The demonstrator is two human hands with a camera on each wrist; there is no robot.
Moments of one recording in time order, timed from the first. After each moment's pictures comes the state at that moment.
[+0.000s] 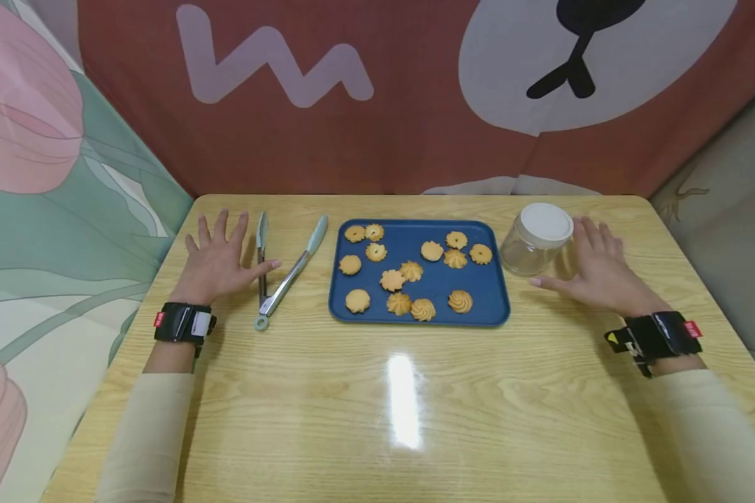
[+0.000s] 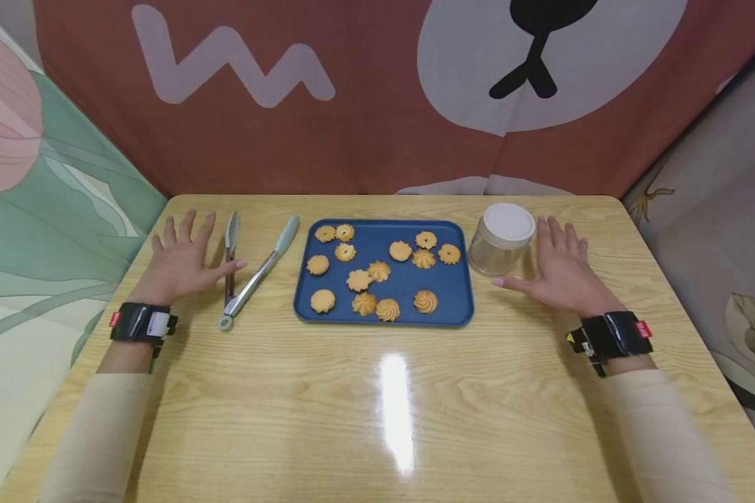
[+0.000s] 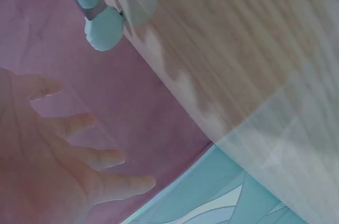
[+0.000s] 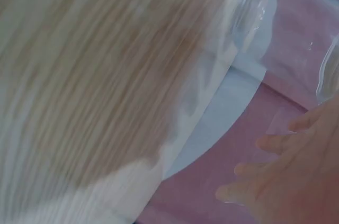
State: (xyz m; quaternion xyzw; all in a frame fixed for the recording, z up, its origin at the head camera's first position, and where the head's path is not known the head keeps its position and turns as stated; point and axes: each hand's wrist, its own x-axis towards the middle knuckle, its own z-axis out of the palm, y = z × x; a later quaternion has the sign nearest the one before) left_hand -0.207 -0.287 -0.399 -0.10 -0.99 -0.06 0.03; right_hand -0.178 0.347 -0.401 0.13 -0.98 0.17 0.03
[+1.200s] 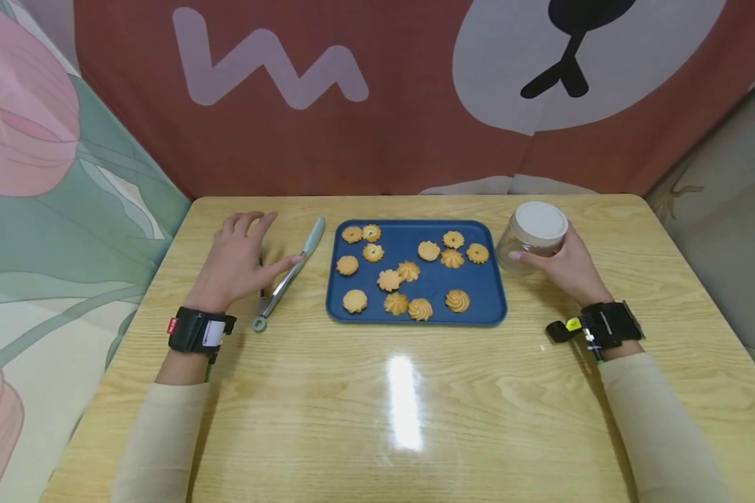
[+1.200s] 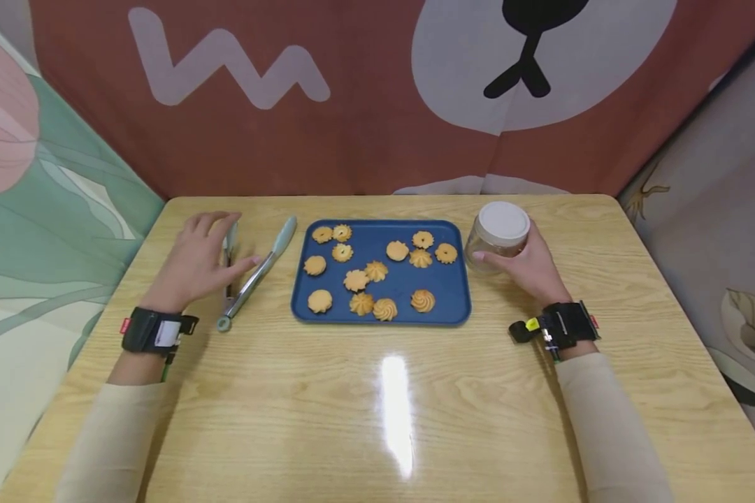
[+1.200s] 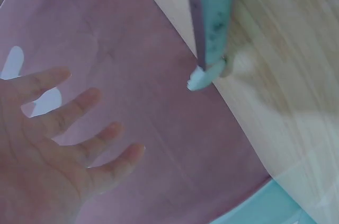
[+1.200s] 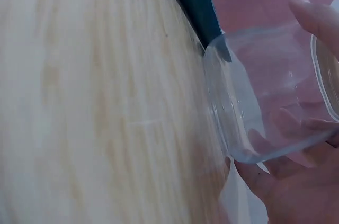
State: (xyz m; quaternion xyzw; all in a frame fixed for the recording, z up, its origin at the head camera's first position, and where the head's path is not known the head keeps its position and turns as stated) left_hand -0.195 -0.239 -0.371 -0.20 -0.96 -0.12 0.14; right_hand -0.199 0.314 -0.423 0.04 -0.87 0.48 0.06
